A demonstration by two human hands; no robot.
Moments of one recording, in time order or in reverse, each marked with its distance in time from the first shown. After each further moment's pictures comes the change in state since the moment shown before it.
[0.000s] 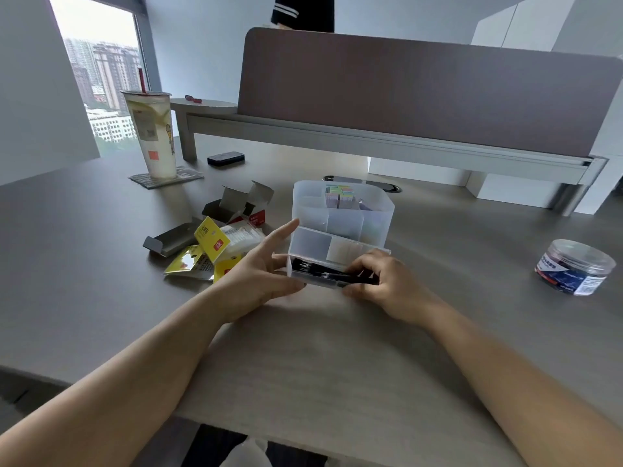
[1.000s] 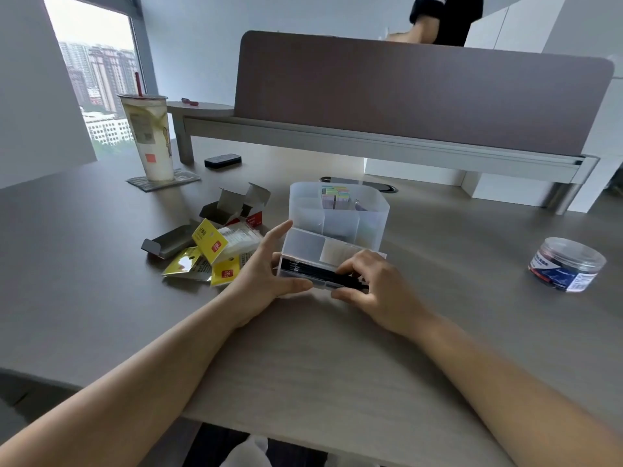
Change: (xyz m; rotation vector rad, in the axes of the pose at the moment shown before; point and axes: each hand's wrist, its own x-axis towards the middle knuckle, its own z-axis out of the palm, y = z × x) left_hand 0.005 -0.011 0.009 0.246 0.176 0.111; right_hand -0.008 -0.003 0.013 -0.153 0.140 -0.175
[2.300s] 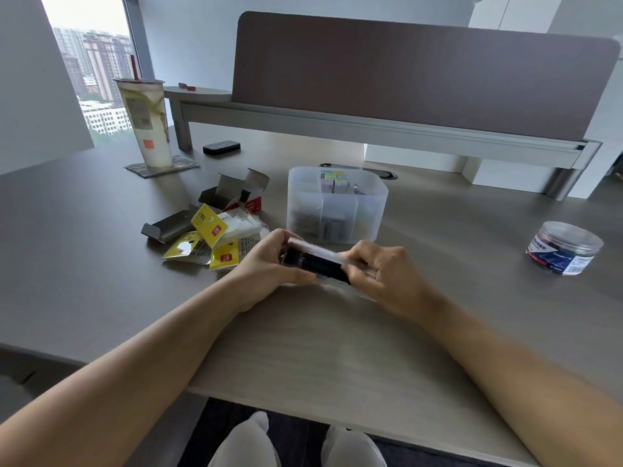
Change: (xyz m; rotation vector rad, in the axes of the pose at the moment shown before) left_hand -0.006 0.005 0.008 0.112 -0.028 -0.030; right_hand -0.011 0.000 -0.007 -0.017 0.070 -0.046
